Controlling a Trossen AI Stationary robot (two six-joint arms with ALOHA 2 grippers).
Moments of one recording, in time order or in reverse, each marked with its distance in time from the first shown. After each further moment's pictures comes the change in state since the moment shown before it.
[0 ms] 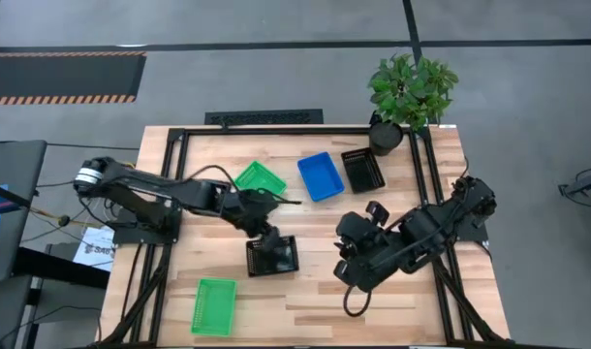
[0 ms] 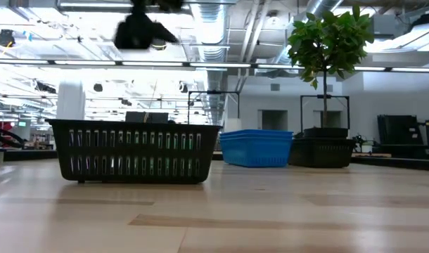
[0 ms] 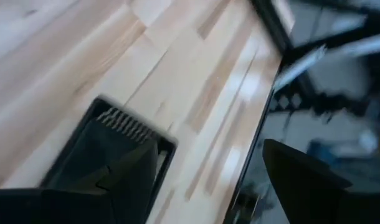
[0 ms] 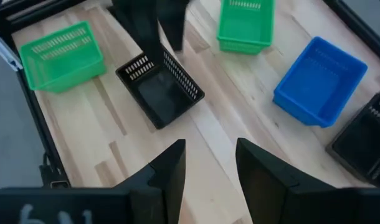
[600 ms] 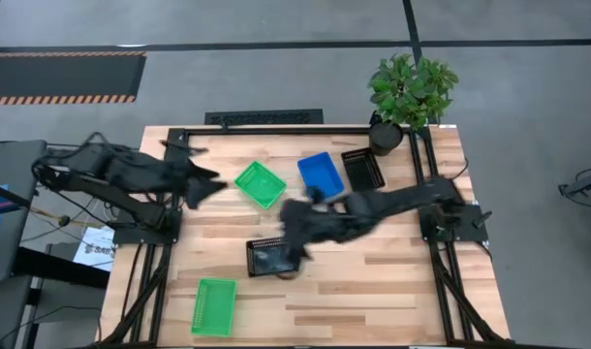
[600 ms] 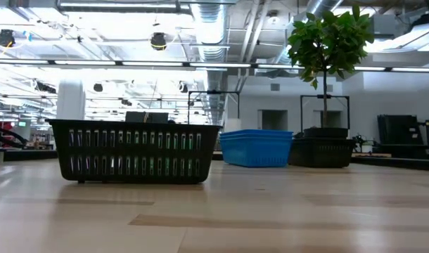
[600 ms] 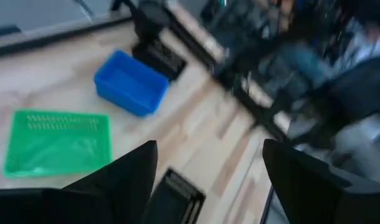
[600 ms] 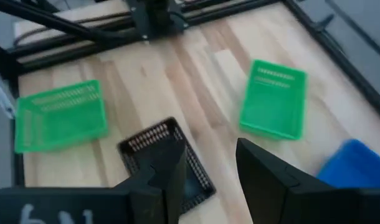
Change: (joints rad) left arm -0.122 -0.431 0.324 -0.596 -0.574 0.025; right arm -0.251 0.163 0.002 0.493 -0.076 -0.477
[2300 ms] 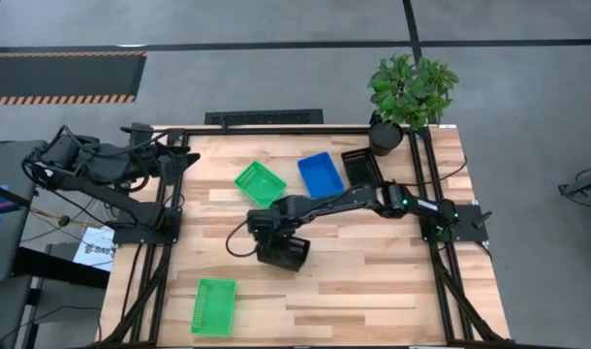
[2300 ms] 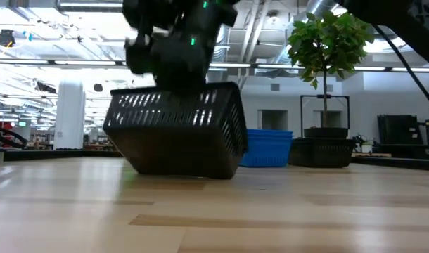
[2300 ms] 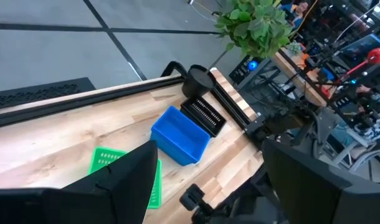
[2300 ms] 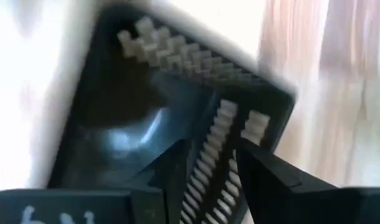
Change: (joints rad) left arm -0.024 -0.163 -0.002 -0.141 -0.295 -0.056; right arm -0.216 0.445 -0.004 0.071 -0.589 -0.502
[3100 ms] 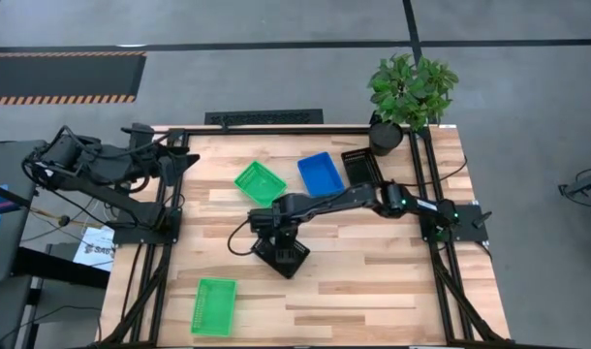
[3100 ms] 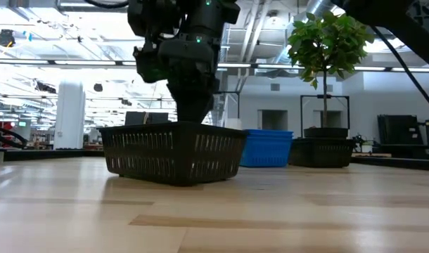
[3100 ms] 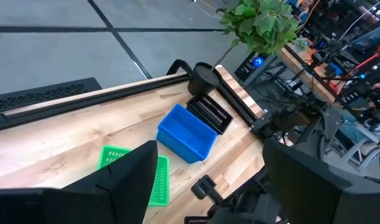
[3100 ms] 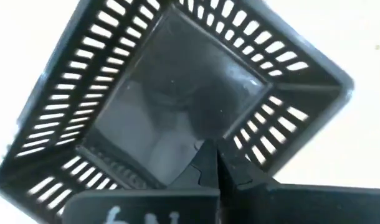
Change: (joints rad) left arm 0.000 0.000 0.000 -0.030 -0.004 0.004; right arm -0.009 0.012 0.031 -0.144 -0.001 0.084
